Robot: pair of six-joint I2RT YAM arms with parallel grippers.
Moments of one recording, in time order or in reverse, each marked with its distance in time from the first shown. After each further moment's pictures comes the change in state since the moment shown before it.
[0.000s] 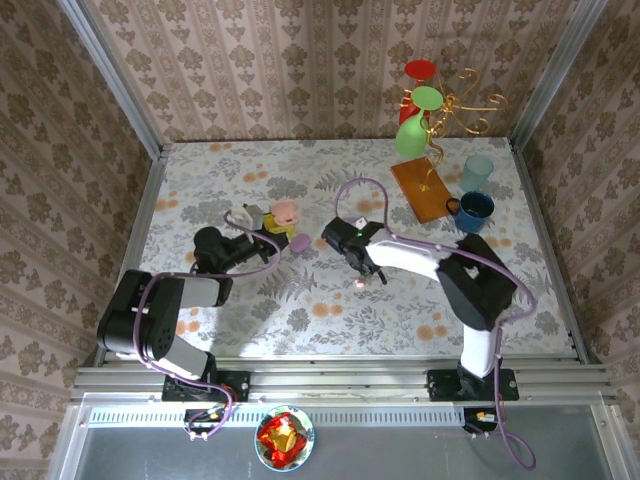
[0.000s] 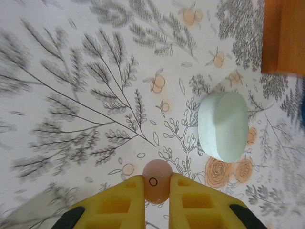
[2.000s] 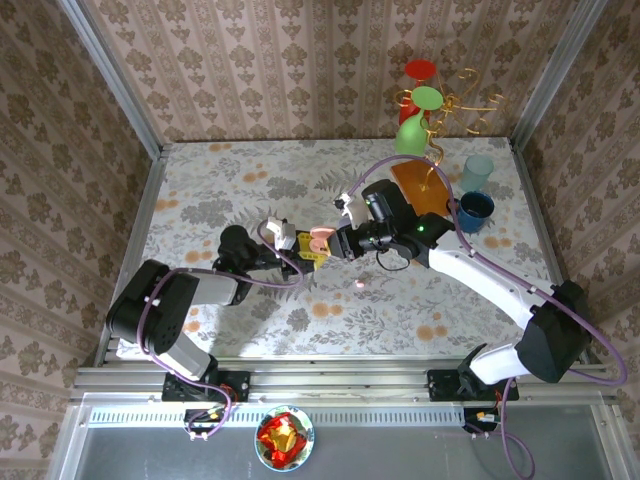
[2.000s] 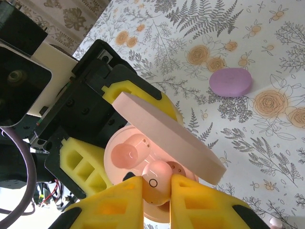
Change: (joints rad) left arm -0.195 0.056 0.067 -0.002 0.251 0.086; right arm -0.088 -0.380 -0.040 0.292 -0.988 -0.024
